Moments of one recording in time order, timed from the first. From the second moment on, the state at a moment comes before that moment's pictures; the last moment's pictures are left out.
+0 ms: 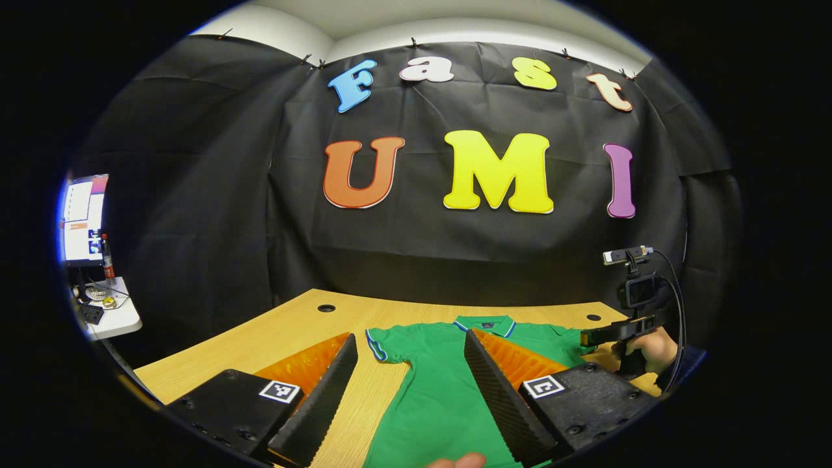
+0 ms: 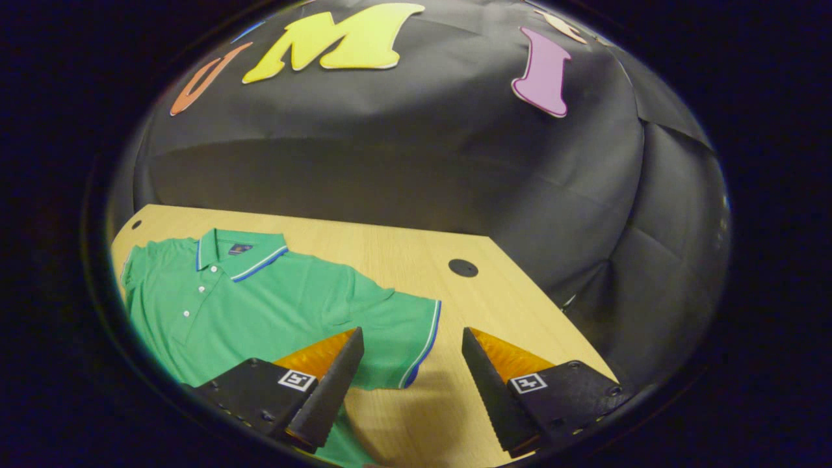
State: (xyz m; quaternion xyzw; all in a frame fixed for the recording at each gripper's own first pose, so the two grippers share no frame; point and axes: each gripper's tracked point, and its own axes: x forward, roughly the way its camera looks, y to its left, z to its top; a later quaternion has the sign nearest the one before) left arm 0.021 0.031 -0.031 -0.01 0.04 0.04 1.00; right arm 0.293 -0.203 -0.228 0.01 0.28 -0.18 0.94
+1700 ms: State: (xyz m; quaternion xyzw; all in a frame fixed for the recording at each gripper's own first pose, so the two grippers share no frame) left arm 0.031 0.040 -0.049 -0.01 0.07 0.06 1.00; right arm 0.322 -0.167 -0.174 0.05 0.23 -0.09 0.97
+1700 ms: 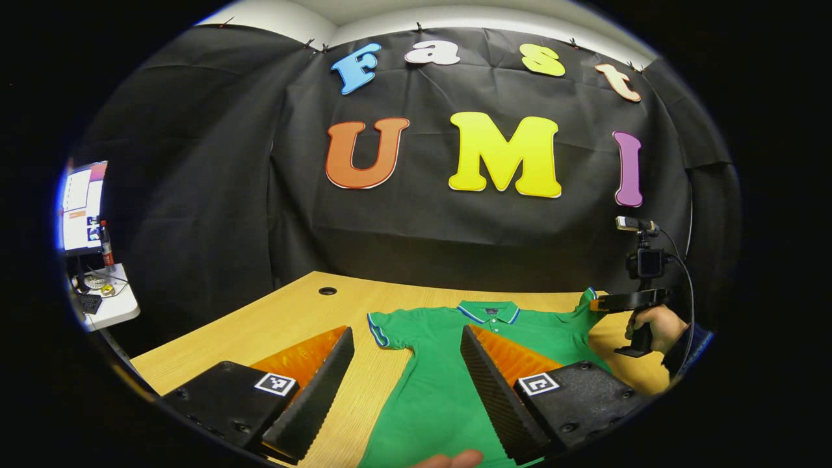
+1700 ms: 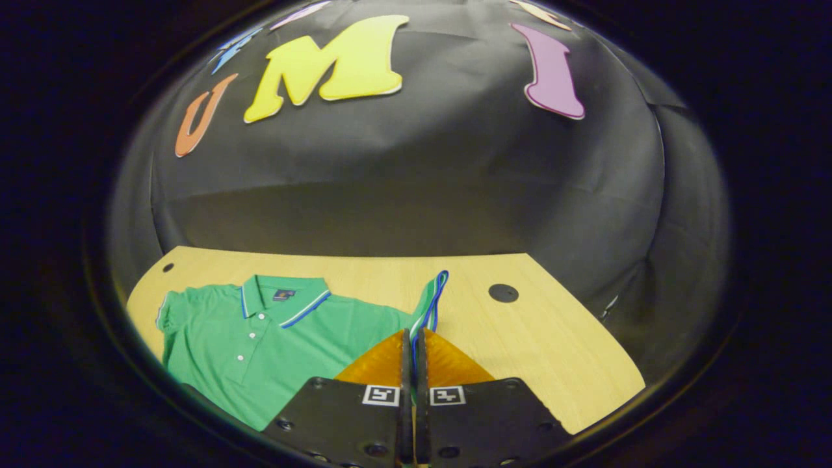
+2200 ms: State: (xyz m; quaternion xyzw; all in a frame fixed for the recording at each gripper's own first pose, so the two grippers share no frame) left arm 0.032 0.035 -0.053 -0.02 0.08 0.04 1.00; right arm 0.324 -0.079 -0.151 0.04 0.21 -0.01 0.98
